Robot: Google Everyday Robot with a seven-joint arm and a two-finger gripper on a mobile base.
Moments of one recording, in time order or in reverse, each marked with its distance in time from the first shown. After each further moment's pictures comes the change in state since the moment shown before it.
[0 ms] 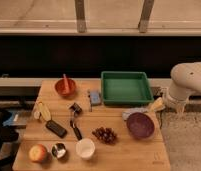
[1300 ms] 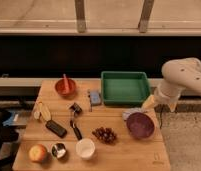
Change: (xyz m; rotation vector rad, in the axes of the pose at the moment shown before) arm -0.009 0.064 -0.015 -0.011 -0.037 -0.194
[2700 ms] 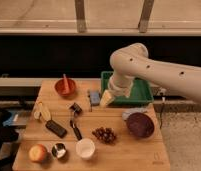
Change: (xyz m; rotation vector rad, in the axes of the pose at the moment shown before) arm -0.006 0.195 -0.035 -0.091 -0.029 -0.460
